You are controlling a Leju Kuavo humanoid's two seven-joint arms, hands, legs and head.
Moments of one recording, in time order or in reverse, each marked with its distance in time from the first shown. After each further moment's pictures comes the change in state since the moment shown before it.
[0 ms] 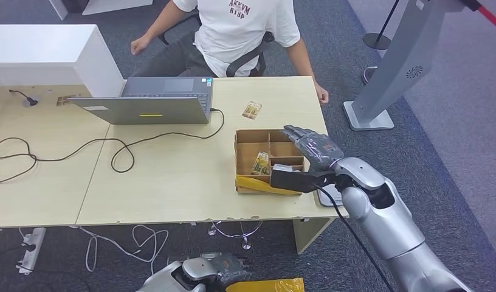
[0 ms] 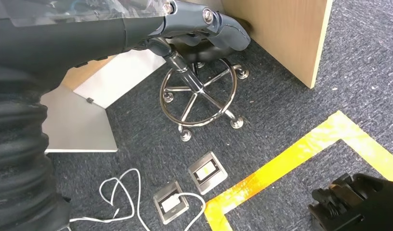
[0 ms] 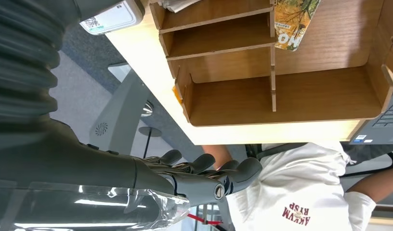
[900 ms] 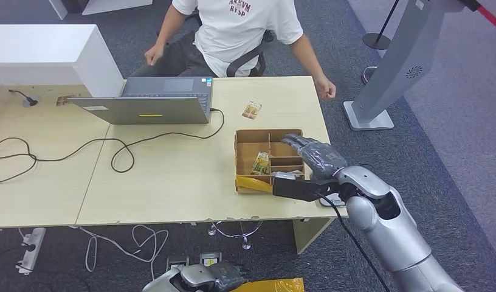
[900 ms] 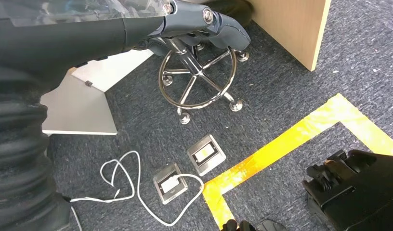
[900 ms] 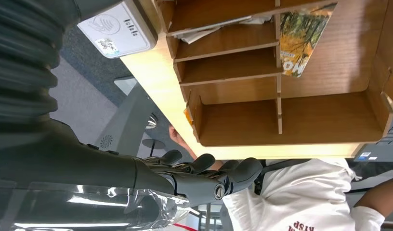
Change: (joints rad) left arm 0.032 0.008 0.000 0.000 0.017 -0.029 0.026; right arm 0.071 -0.021 -0.022 -0.105 -0.034 0.073 0.052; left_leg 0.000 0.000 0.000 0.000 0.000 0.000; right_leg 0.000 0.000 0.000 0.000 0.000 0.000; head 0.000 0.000
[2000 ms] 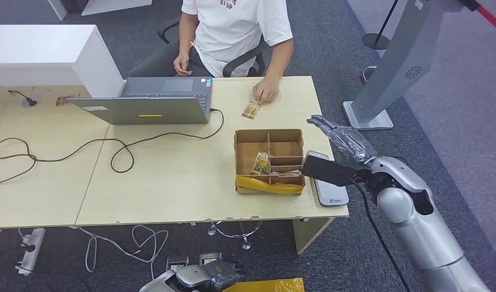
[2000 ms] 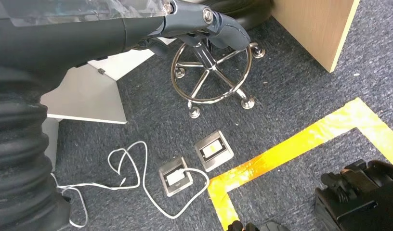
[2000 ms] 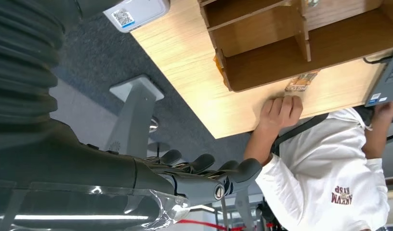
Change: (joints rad) left arm 0.005 0.016 -0.005 0.008 0.062 0.039 0.053; right arm 0.011 -0.098 -0.108 -0.094 -0.201 -0.030 0.022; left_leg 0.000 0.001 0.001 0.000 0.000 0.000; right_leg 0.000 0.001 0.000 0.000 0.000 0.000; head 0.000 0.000
